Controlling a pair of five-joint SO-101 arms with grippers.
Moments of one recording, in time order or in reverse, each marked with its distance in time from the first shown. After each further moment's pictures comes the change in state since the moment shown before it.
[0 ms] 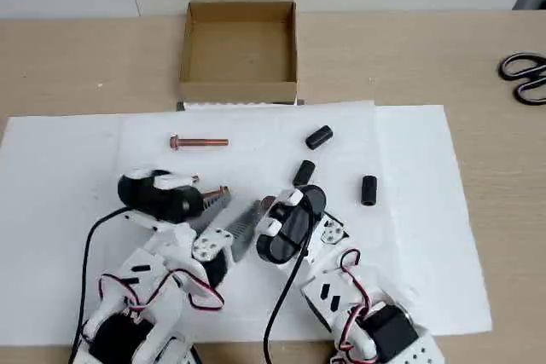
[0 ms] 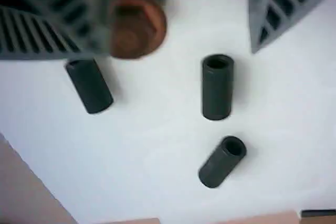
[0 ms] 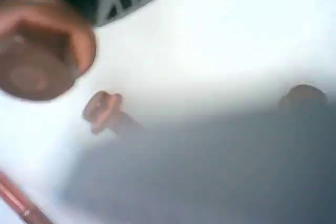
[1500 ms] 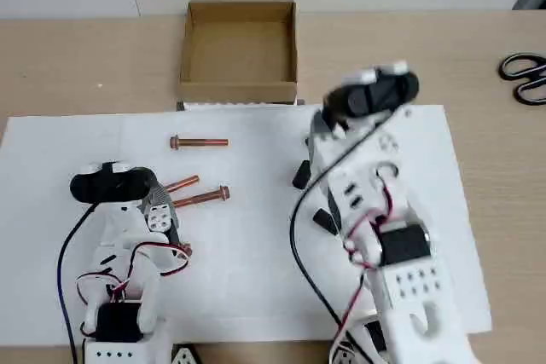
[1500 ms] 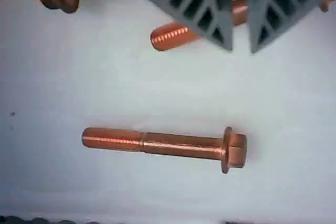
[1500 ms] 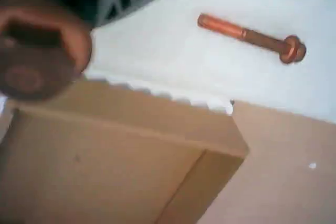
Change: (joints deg) left arm -29.1 0.0 14.1 -8.3 -12.3; right arm 21.8 50.9 -36.1 -18.3 -19.2
